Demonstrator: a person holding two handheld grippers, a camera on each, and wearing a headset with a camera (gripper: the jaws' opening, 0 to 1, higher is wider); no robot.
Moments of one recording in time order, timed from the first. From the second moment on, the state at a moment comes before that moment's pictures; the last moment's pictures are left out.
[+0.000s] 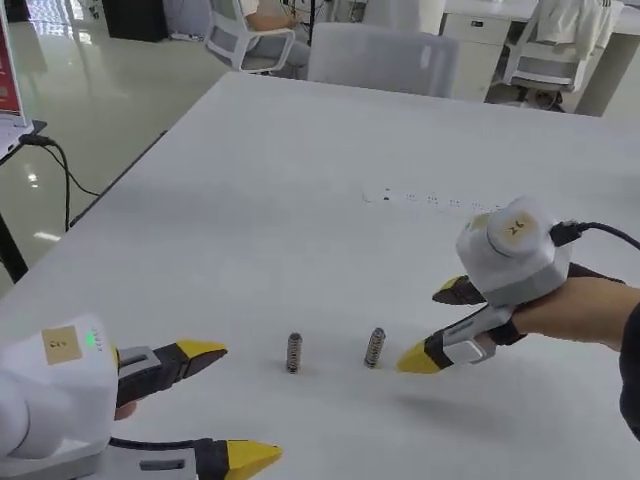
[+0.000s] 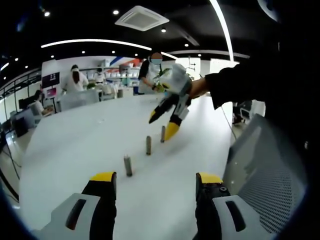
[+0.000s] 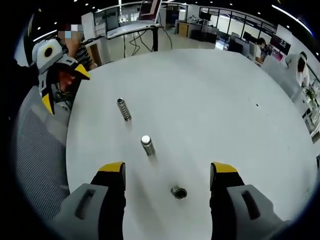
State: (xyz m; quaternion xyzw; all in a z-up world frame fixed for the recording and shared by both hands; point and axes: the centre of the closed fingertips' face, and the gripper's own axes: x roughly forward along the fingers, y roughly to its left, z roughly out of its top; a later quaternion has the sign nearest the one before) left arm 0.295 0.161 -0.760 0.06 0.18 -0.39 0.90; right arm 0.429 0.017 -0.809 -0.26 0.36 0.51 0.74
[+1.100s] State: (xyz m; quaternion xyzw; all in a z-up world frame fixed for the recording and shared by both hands) left arm 0.303 0.163 -0.756 0.05 0.18 -0.35 0.92; right arm 0.370 -0.032 -0.783 -0.15 0.24 0.50 0.82
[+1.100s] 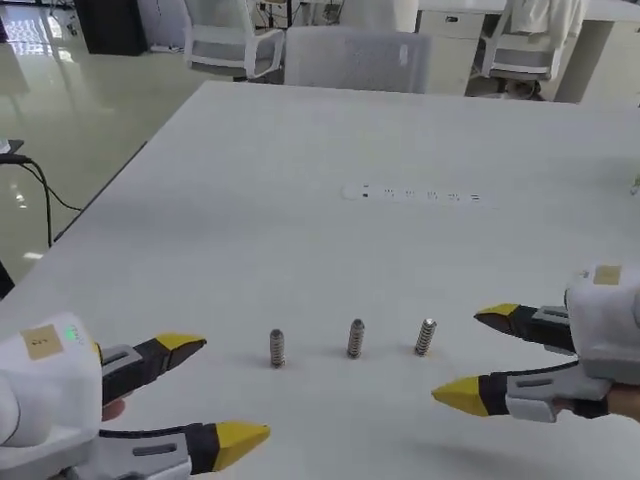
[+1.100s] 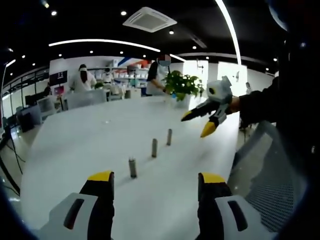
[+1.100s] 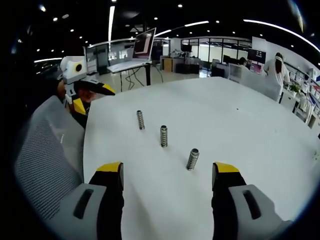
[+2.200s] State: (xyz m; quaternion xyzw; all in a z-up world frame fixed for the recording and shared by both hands) left arm 0.305 0.180 -0.760 0.01 0.17 -0.28 0.95; right arm 0.360 -0.068 -0.775 -0.12 0.22 0.48 0.84
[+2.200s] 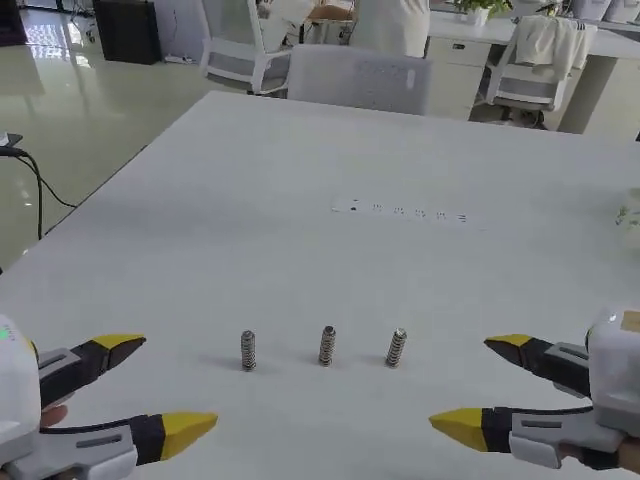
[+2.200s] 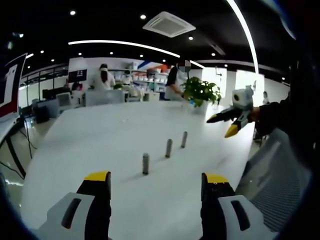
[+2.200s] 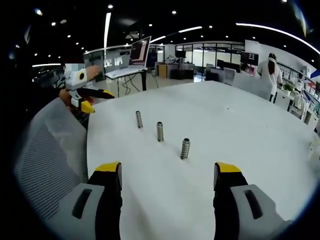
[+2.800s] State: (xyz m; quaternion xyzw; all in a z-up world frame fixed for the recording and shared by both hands) left arm 0.302 0.174 -0.763 0.02 0.17 -0.29 0.94; right arm 0.355 -0.066 -0.781 -0.13 0.23 0.49 0.83
